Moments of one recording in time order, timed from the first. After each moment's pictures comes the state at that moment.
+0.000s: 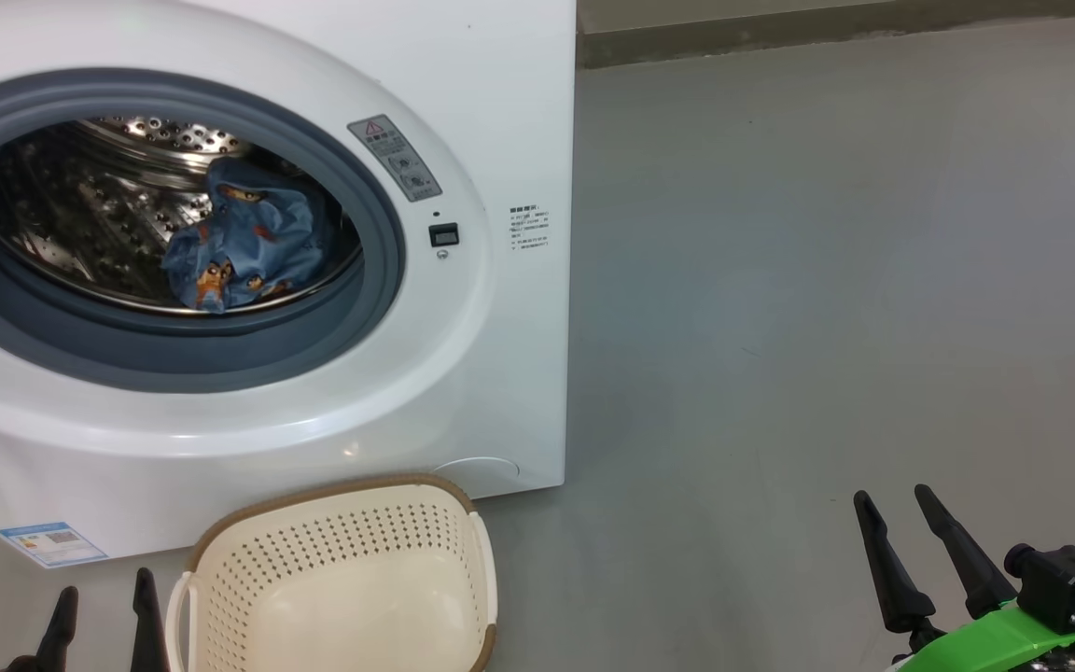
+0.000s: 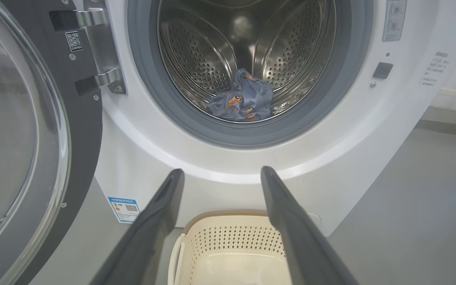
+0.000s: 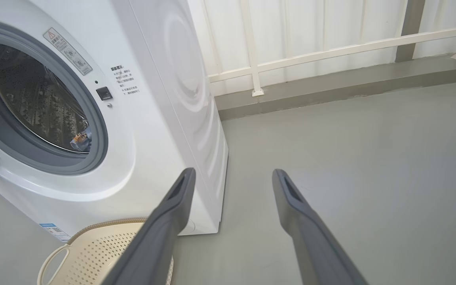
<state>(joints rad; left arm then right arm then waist) 0.06 0.10 0.14 0.24 -0.28 -0.13 -0.26 -0.02 -0.22 0.09 0.24 0.45 0.13 -0.26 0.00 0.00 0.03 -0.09</state>
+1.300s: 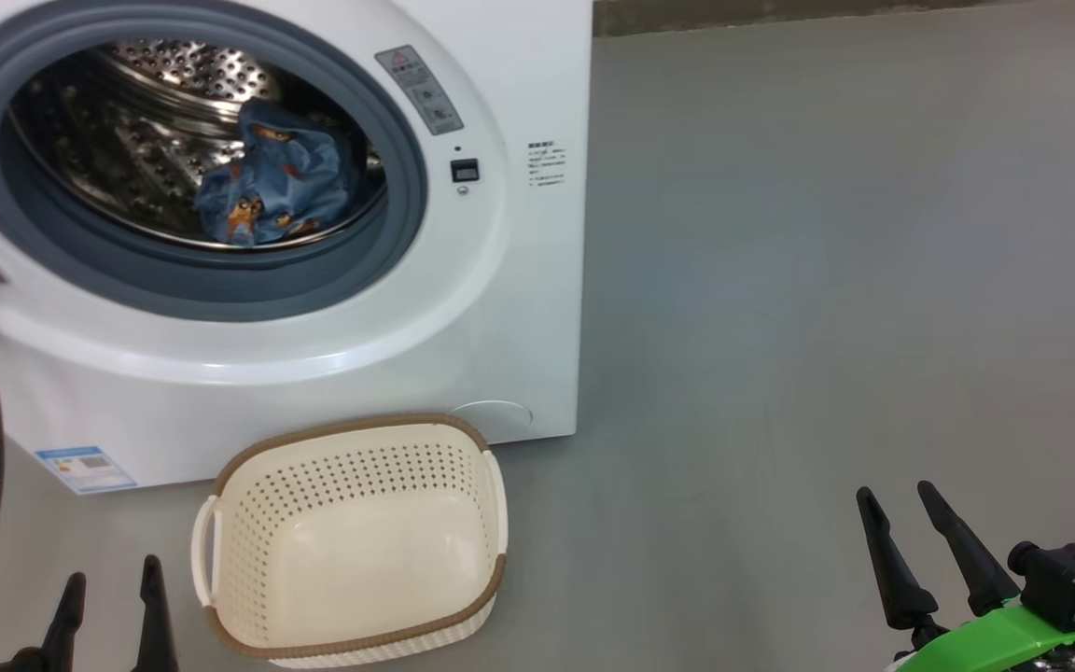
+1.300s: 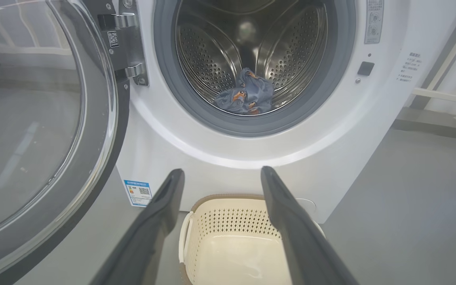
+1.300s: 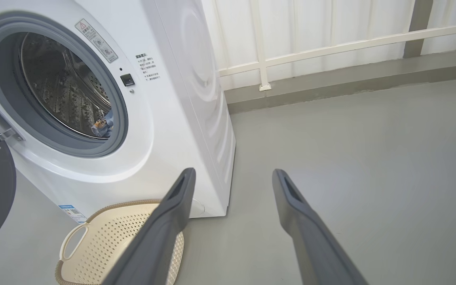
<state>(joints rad) 0.06 0.09 0.13 0.21 -0.29 -0.13 -0.26 -0.02 -0.22 0.08 0.24 0.45 0.13 -0.26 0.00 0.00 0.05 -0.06</state>
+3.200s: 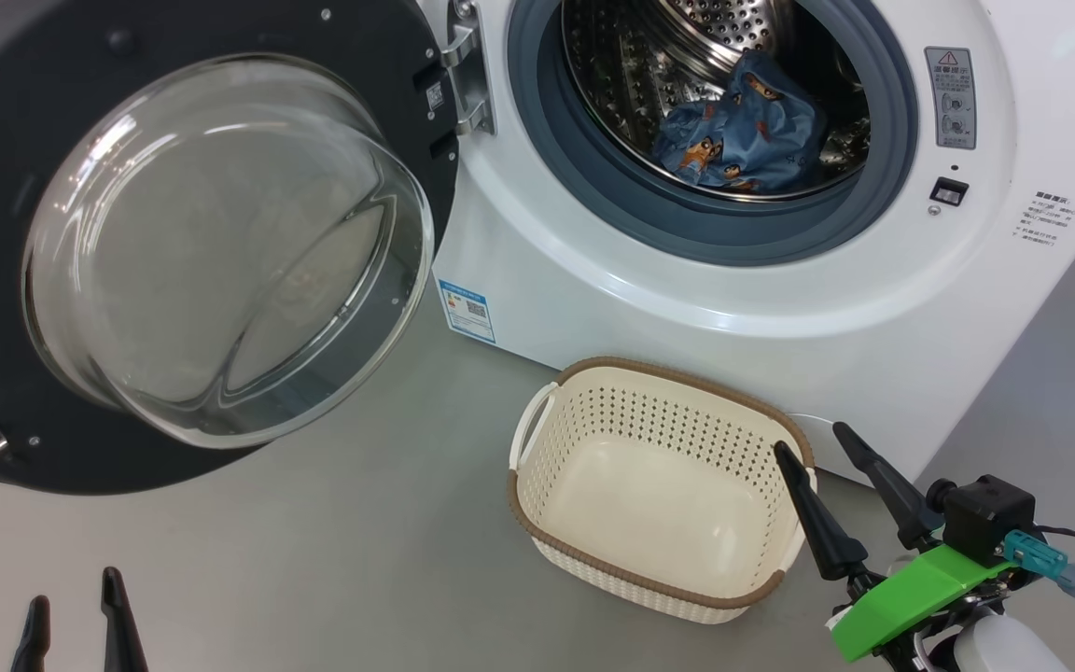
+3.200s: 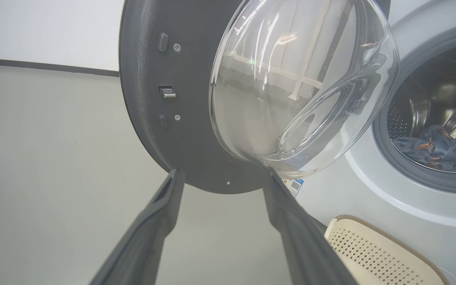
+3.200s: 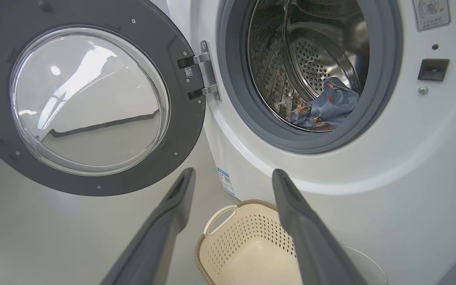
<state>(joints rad) 0.08 0.04 0.22 0.18 -0.36 -0.13 -0.26 -0.18 -0.27 0.27 0.28 0.45 0.13 -0.26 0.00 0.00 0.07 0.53</state>
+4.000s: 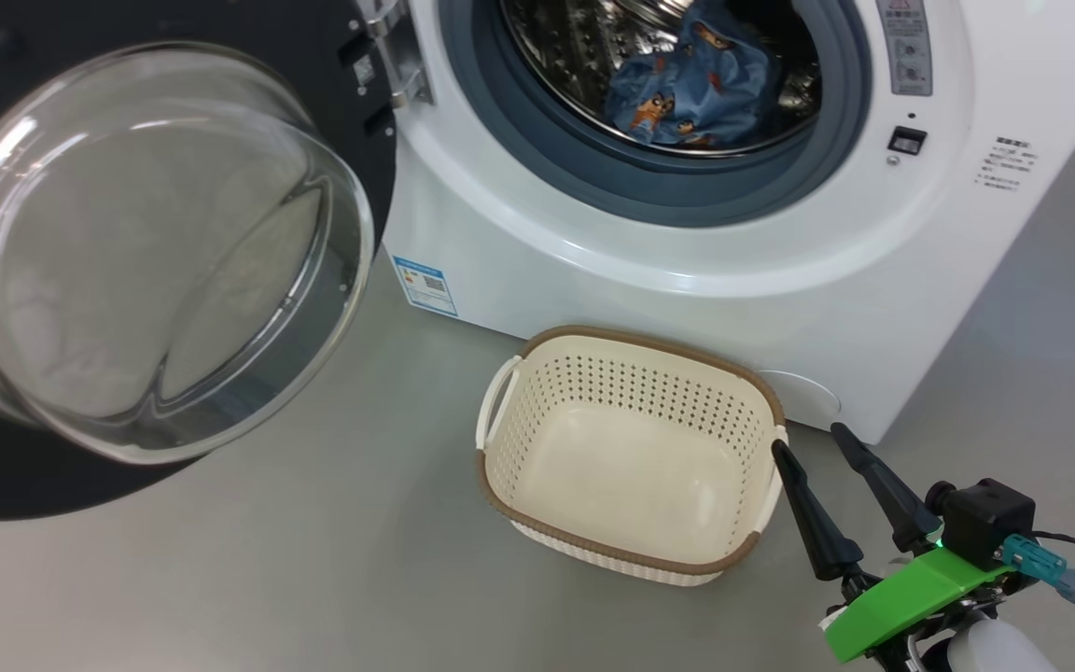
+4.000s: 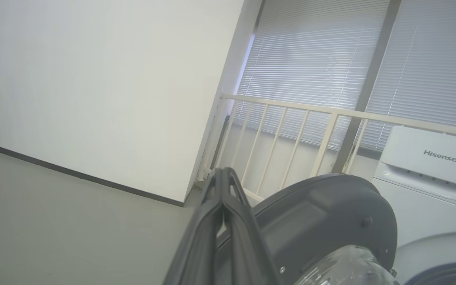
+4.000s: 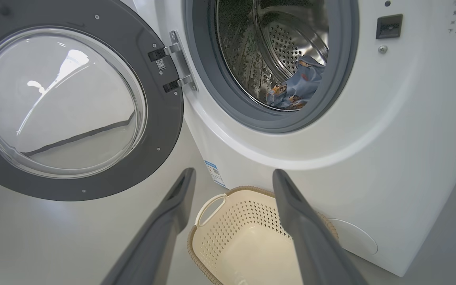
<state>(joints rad) -0.24 0.39 0.46 0.15 -0.76 -0.13 -0.26 -0.16 -0.24 0.24 0.26 0.45 0.13 -0.26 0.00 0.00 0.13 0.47</state>
